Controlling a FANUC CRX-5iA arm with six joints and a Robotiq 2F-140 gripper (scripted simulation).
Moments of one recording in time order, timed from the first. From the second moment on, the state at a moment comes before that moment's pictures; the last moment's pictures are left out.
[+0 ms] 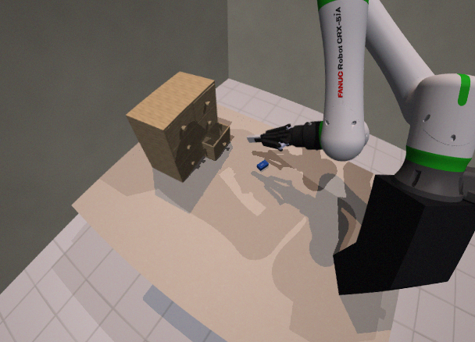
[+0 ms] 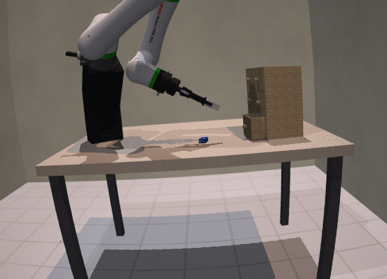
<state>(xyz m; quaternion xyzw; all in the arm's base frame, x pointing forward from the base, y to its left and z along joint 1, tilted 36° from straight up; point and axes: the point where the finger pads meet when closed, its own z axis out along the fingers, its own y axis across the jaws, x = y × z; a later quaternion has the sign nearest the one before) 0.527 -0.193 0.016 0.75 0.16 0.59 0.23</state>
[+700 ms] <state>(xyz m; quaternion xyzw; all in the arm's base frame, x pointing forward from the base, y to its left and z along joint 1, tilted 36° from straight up) 0.595 -0.224 -0.029 0.75 0.16 0.59 0.23</state>
